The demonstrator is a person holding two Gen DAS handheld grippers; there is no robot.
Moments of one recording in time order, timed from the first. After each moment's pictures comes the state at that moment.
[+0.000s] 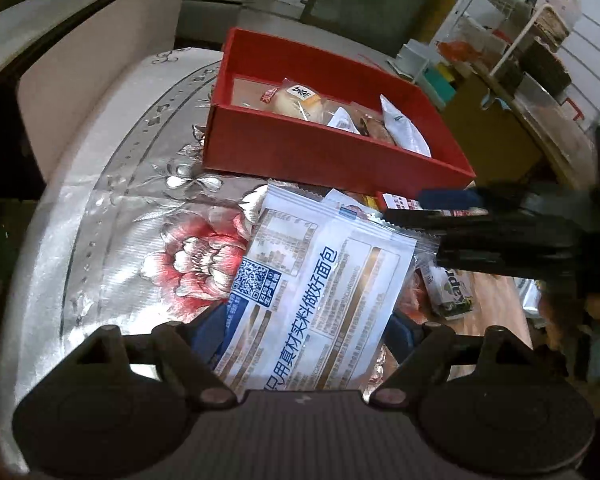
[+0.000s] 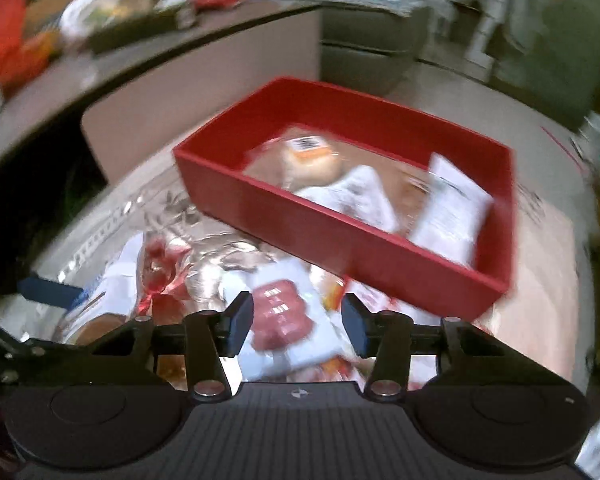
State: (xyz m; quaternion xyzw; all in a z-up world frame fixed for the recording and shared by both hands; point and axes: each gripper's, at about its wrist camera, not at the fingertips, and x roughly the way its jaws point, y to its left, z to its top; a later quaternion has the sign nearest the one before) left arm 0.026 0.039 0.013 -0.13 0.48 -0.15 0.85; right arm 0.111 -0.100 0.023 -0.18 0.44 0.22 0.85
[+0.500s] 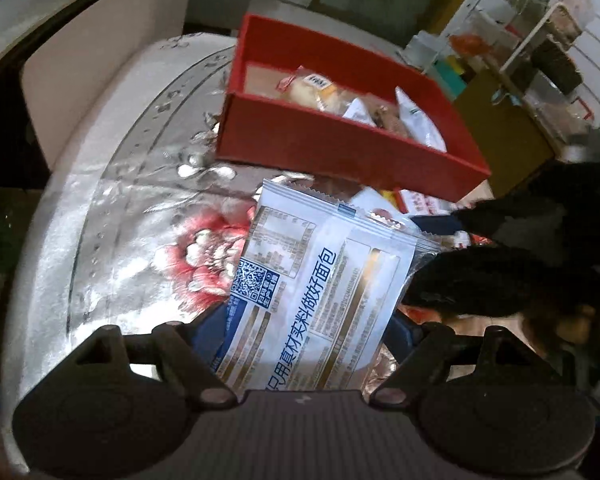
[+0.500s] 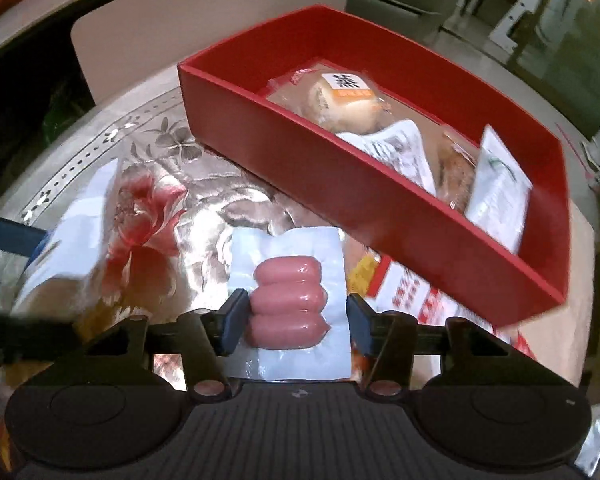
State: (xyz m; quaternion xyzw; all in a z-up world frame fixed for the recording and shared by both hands) left arm 0.035 0.046 0.004 -0.14 0.50 -0.14 0.84; right arm 0.104 -0.087 -0.004 -0.21 0.49 0.19 0.82
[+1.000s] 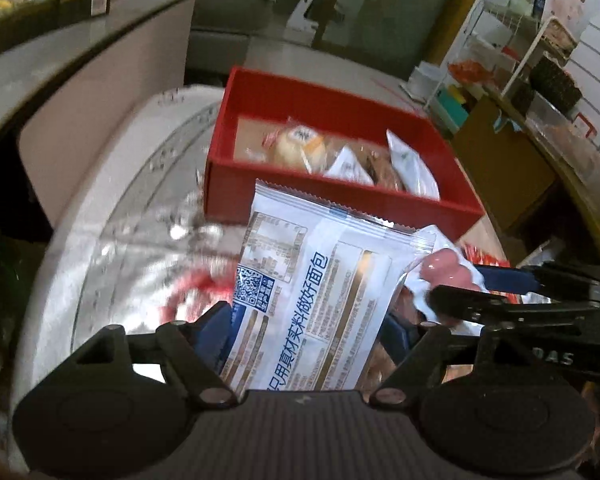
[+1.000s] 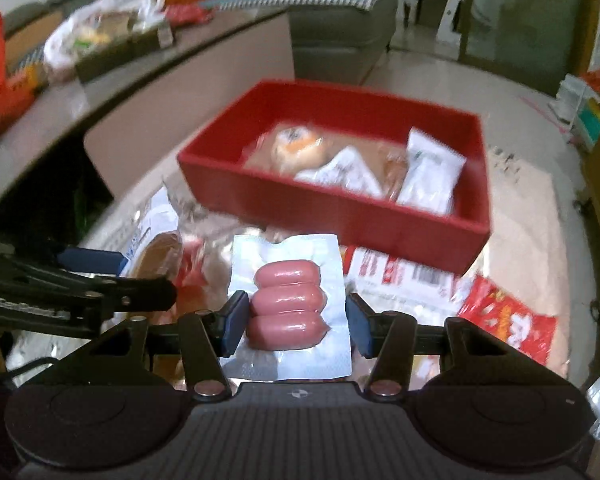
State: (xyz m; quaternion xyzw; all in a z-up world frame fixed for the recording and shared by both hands) left arm 0.043 0.025 0.028 -0.12 0.44 -0.11 0.88; right arm 0.064 -0.140 0.057 -0.07 0.43 0.17 0.89
